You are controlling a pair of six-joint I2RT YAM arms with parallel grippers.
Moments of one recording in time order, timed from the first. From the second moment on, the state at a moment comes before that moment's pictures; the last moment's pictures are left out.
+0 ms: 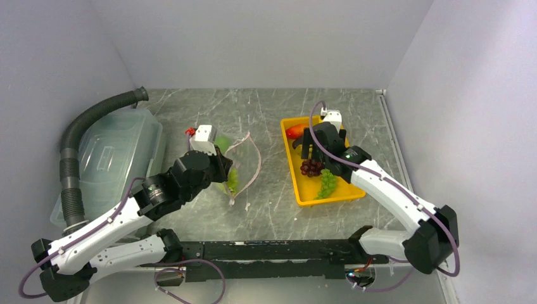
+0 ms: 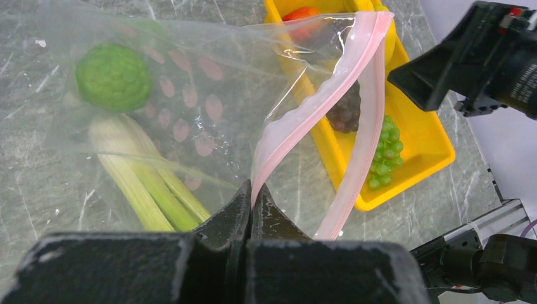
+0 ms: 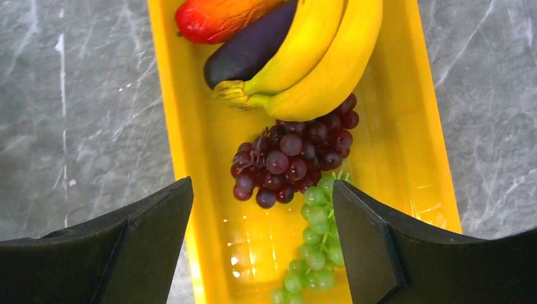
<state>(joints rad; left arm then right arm) -0.94 0.84 0.94 -0.52 -0.44 -0.62 0.61 1.18 0.98 -0.53 0.48 0.44</state>
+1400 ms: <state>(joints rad) -0.94 0.80 0.93 -0.51 -0.44 -0.60 0.45 1.79 1.29 -0.62 0.60 1.08</state>
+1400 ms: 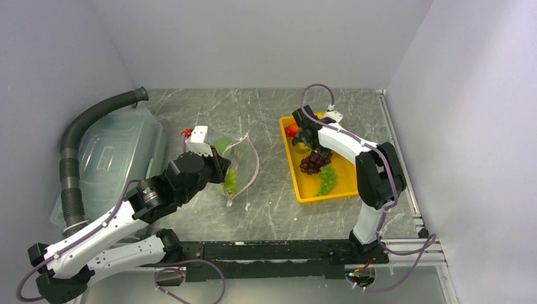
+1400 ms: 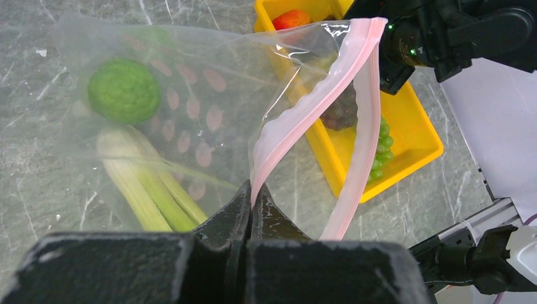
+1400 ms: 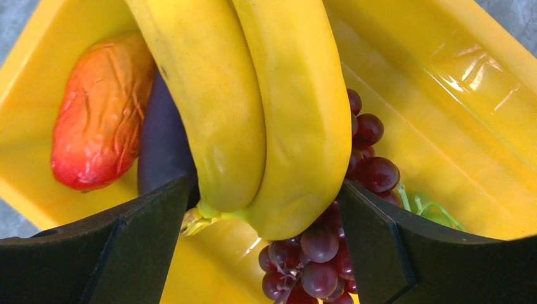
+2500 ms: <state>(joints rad) -0.94 0.80 0.92 -0.50 -0.43 -0.59 0.45 1.54 1.23 -0.60 0.66 0.90</state>
